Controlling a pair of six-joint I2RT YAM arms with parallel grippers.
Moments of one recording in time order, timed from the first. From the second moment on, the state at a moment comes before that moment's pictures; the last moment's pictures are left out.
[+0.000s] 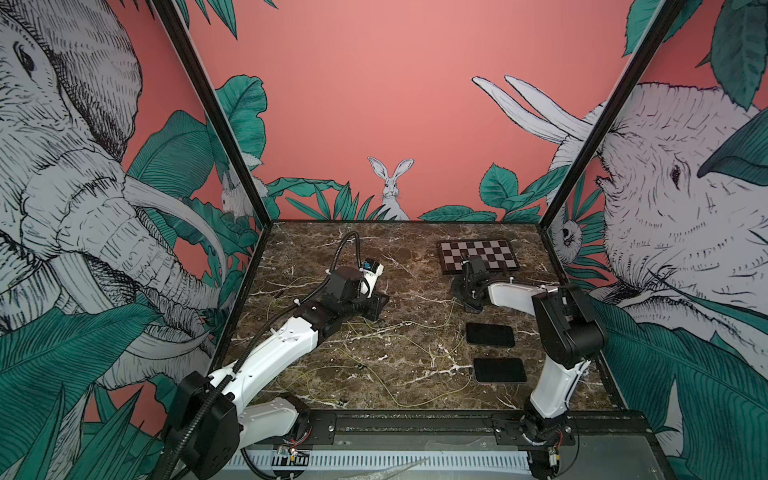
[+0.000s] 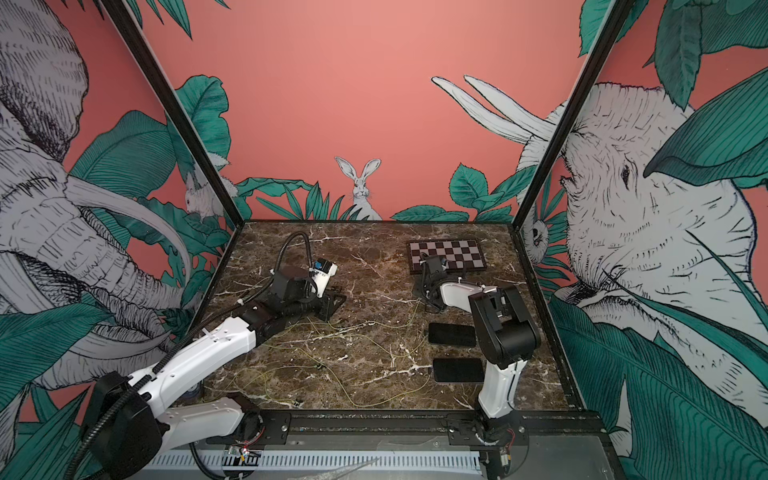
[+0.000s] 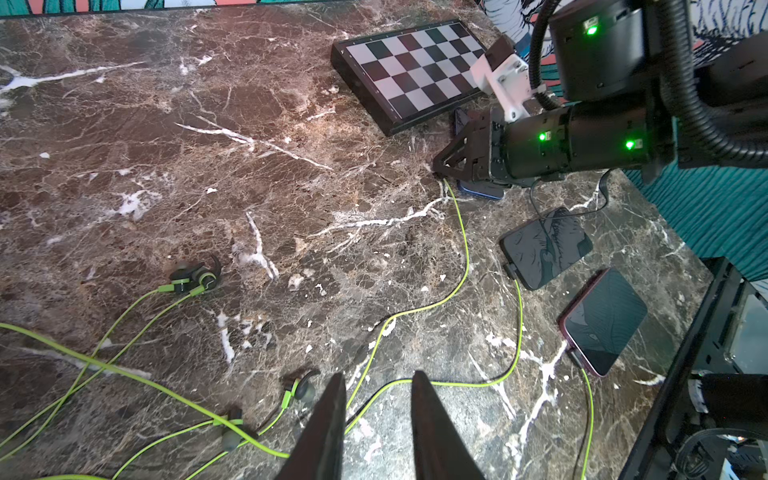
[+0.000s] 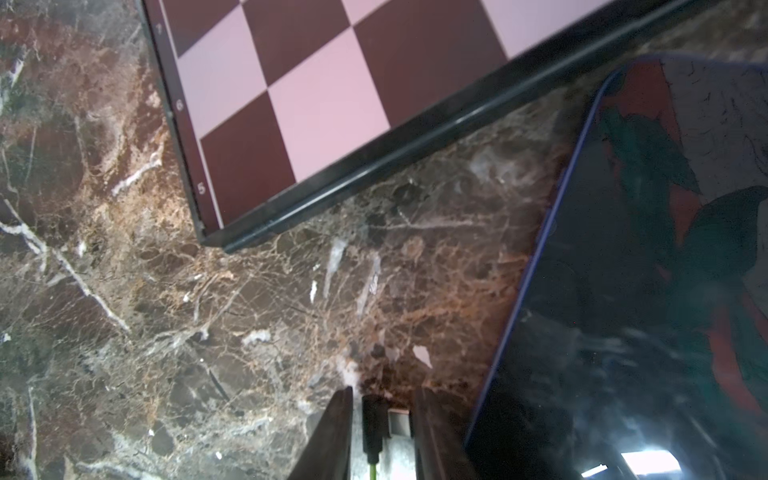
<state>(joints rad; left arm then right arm) -0.60 1.18 0.81 -0.26 0.23 -0.20 0.36 1.84 1.02 -0.14 0.05 0.71</state>
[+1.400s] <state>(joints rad) -0.60 0.96 0.51 0.40 0.49 -0.29 0.59 1.65 0.86 1.16 -0.52 0.78</state>
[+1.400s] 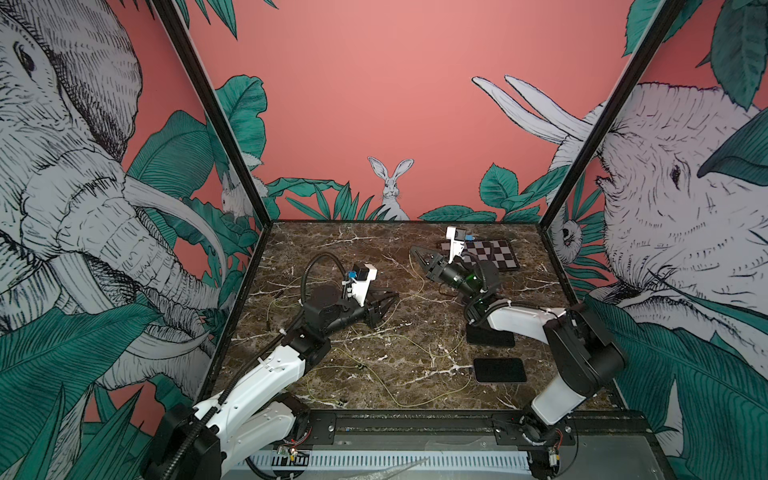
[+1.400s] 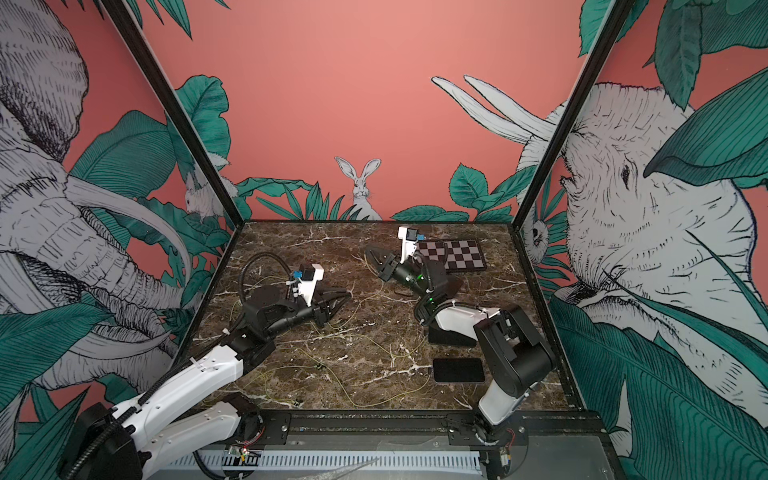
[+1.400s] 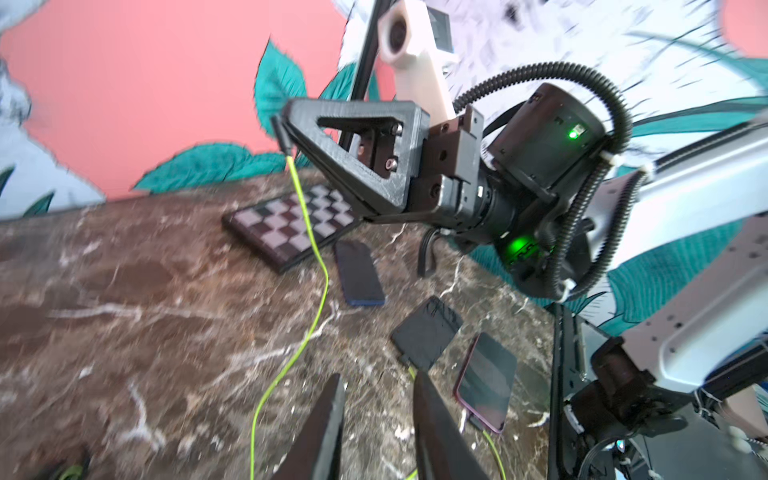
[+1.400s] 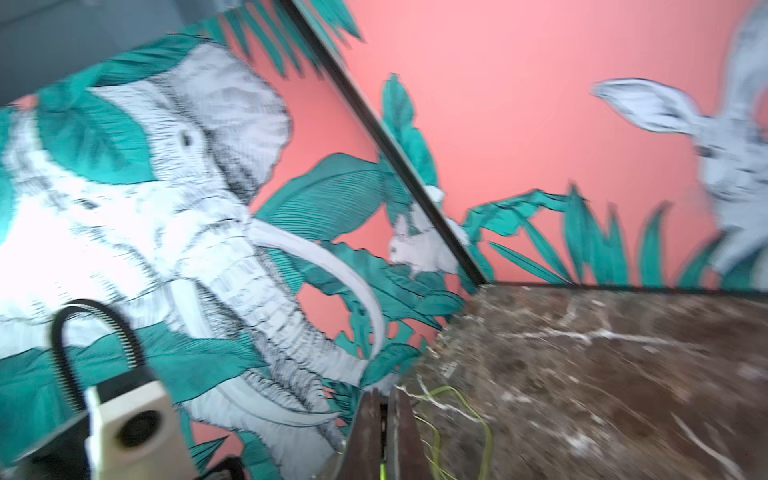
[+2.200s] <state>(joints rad) -0.56 0.93 0.36 0.94 0.59 -0.39 0.72 1.49 0.86 1.07 -0.76 0.60</state>
